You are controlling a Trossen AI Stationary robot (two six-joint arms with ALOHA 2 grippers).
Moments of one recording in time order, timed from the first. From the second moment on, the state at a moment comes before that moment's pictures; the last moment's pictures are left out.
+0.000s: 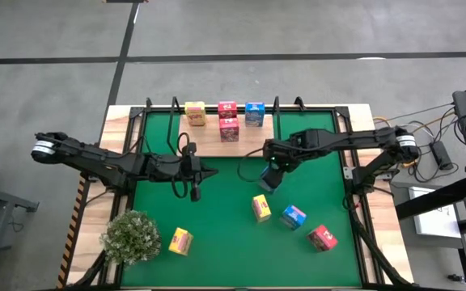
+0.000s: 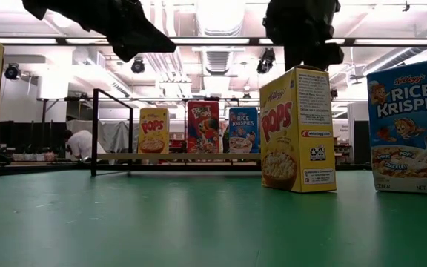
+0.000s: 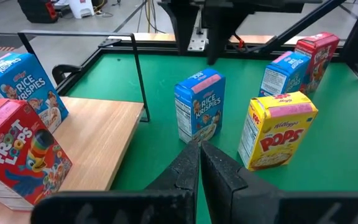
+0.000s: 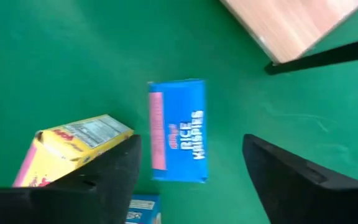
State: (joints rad) left arm -0.14 1.14 0.69 0.08 -0.30 -0.08; right arm -0.03 1.54 1.38 -1.07 0.03 0.69
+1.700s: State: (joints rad) left arm -0.13 1.14 0.71 0.09 -0.31 -0.12; right arm 0.01 1.59 1.23 -0.87 0.12 0.58
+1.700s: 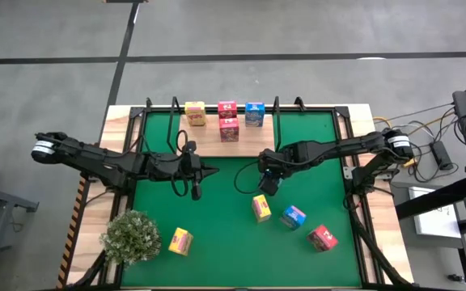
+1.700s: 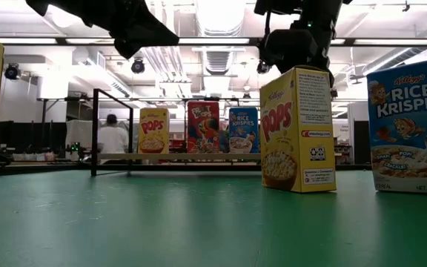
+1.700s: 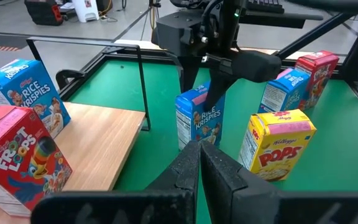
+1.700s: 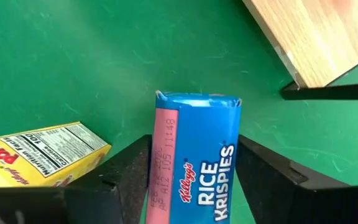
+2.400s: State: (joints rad) left arm -0.13 1.14 0.71 0.10 -0.31 -0.11; right arm 0.01 1.59 1.24 -0.88 0.11 0.54
